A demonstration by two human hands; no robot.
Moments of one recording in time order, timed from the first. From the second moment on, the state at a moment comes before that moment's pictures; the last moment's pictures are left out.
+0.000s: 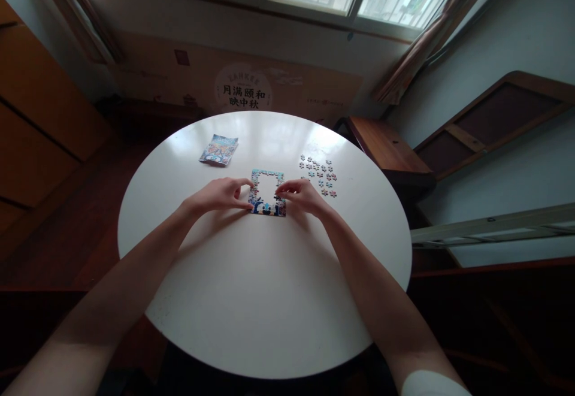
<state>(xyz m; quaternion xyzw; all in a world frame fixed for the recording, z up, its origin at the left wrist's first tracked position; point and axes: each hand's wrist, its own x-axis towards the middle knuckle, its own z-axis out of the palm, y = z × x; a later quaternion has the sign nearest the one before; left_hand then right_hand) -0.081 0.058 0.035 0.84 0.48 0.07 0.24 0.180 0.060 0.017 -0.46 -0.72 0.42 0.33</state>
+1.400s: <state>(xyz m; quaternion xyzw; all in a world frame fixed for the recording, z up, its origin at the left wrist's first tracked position) -0.081 0.057 0.035 0.84 0.48 0.07 0.23 0.183 0.055 0.013 -0.50 -0.76 0.30 0.29</state>
